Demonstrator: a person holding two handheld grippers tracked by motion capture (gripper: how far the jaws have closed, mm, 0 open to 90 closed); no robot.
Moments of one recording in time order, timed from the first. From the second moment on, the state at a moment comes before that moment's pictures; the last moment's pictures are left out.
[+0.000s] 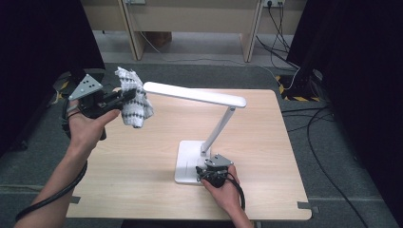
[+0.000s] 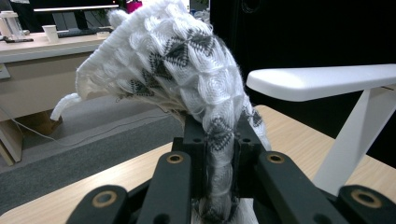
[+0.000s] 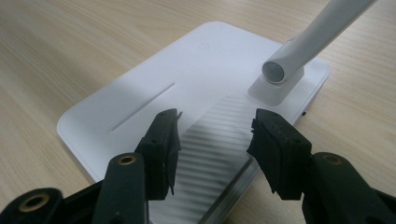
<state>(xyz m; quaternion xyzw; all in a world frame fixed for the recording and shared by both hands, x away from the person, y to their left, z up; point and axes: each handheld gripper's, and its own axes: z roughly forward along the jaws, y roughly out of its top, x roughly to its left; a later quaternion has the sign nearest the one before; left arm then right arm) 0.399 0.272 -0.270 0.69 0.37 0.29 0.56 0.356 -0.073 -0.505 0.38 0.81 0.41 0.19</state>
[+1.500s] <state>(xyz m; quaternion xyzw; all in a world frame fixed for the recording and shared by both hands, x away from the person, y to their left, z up) 0.395 0.268 -0.232 0.67 0.34 0.32 0.58 0.355 -0.073 -0.505 0.38 0.81 0.41 0.19</state>
